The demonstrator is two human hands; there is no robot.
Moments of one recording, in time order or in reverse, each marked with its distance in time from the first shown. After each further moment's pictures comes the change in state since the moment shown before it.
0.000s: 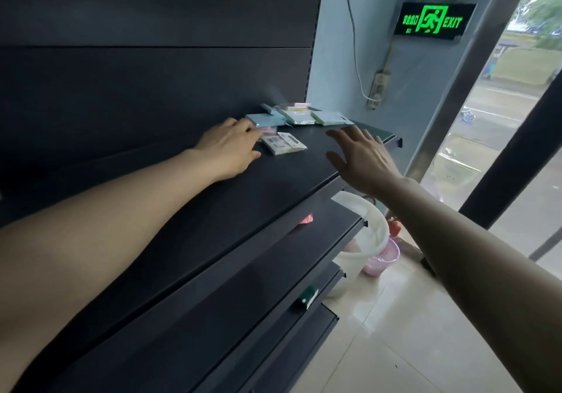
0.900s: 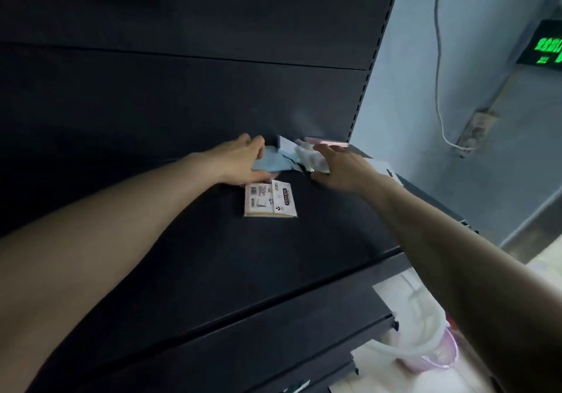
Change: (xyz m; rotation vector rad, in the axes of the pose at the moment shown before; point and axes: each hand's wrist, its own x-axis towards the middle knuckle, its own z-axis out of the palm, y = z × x) left_hand 0.166 -0.015 0.060 -0.237 -0.224 -0.392; right_hand 0.222 0.078 0.127 0.216 -0.318 -0.259
